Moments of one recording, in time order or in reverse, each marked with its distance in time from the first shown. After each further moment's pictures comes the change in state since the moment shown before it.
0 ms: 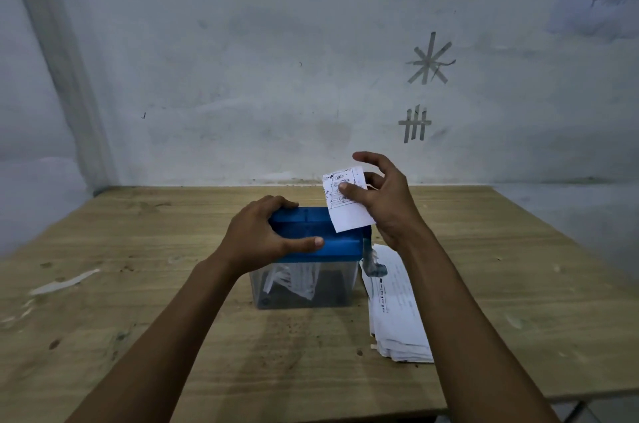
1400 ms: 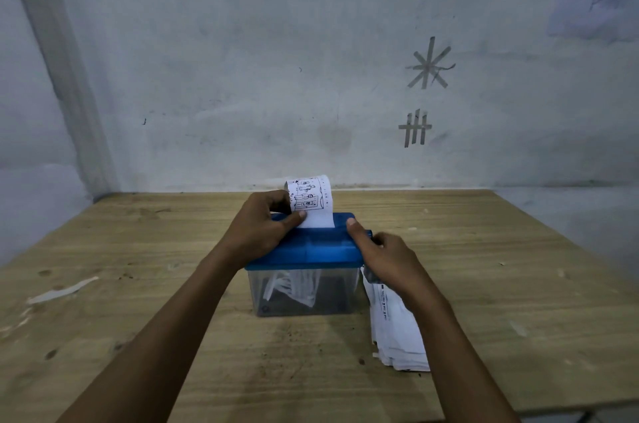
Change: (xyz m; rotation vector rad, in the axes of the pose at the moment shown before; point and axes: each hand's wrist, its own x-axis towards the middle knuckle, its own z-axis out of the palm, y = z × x) left_hand 0.020 0.011 -0.007 -0.273 -0.049 -0.069; right_hand -0.052 0.028 -0.008 -0.549 0.002 0.366
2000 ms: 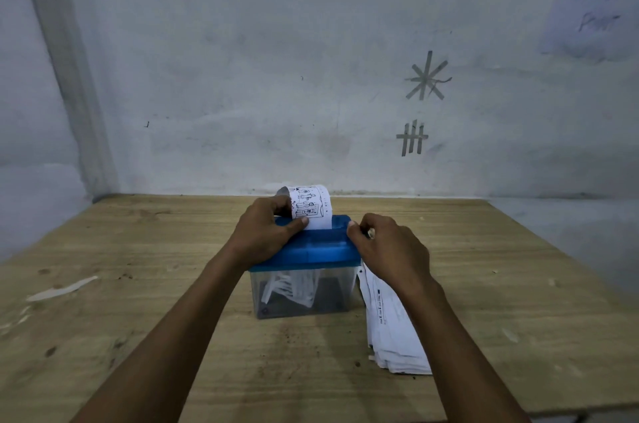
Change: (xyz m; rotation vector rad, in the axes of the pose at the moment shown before) left_hand 0.001 -0.006 0.005 0.096 0.024 -0.017; right_hand -0.004 -0.023 -0.008 -0.533 0.245 -0.304
